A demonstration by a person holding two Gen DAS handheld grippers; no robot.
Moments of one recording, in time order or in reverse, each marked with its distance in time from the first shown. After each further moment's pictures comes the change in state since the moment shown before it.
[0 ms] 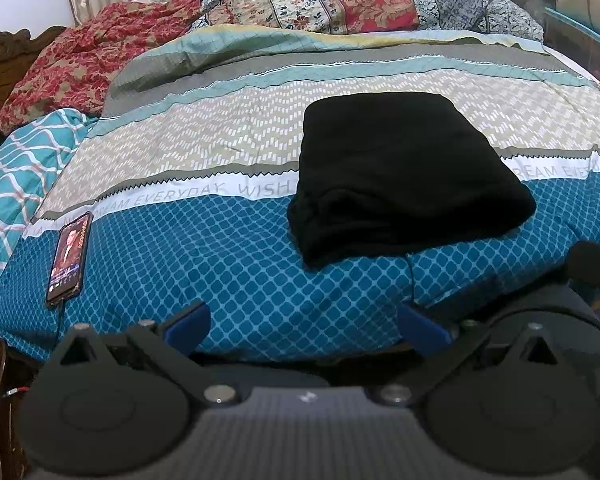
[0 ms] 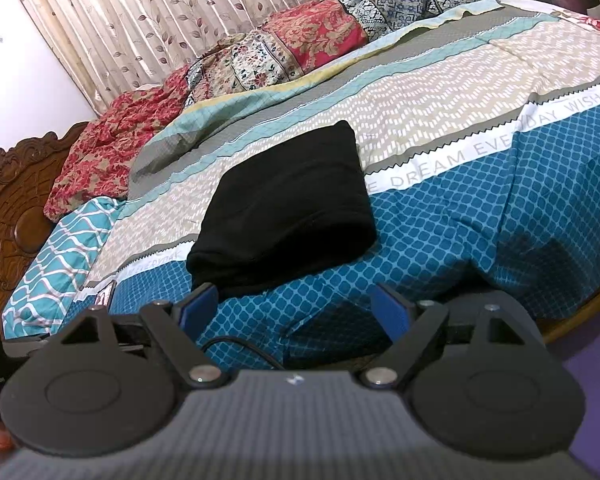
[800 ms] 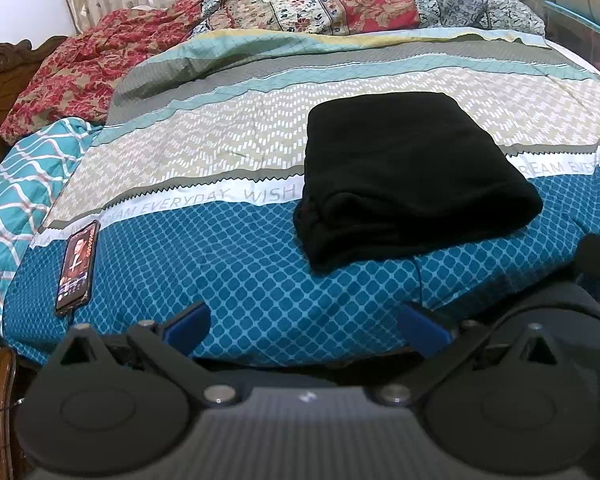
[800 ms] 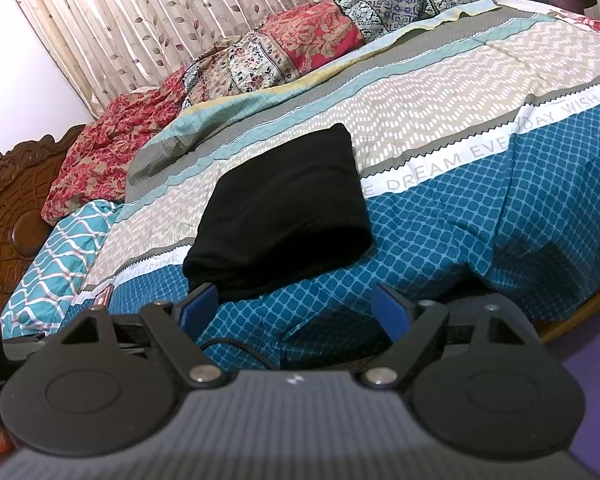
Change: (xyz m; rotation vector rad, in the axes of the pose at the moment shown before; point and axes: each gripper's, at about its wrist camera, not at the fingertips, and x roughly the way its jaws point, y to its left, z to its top) left arm 0.001 -0.003 0.003 0.025 -0.003 0.033; right arm 0.001 -0.004 0.004 0.002 -0.005 -0.006
